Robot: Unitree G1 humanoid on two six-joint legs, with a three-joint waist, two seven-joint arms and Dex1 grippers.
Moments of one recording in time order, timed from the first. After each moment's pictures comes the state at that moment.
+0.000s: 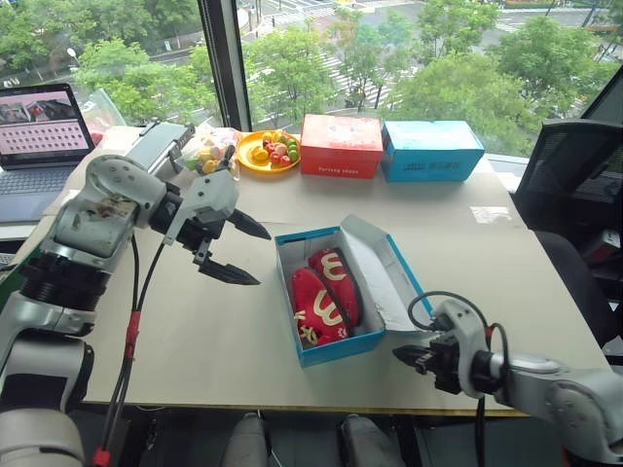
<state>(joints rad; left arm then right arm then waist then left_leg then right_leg) -0.96 0.88 -0.30 0.21 -0.32 0.35 -1.60 0.01 -0.44 -0.21 -0.43 0.66 1.19 0.28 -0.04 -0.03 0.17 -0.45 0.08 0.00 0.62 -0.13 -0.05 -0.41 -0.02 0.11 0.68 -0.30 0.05</state>
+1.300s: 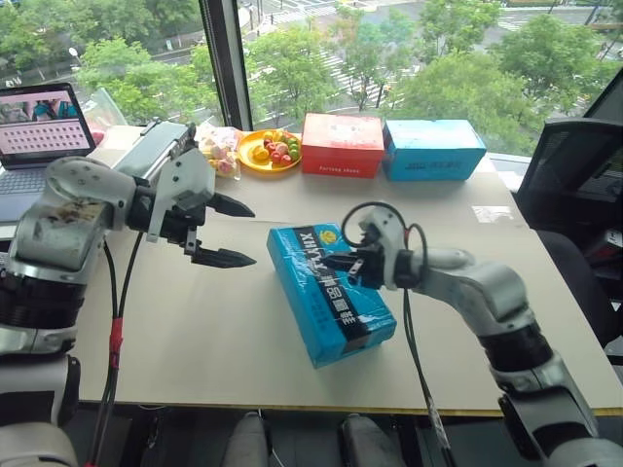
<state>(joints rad) -0.76 0.93 -0.08 -0.06 -0.36 0.56 -1.41 -0.75 -0.45 0.34 0.01 0.51 0.77 0.68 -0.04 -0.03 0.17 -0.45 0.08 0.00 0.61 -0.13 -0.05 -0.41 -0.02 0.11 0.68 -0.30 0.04</state>
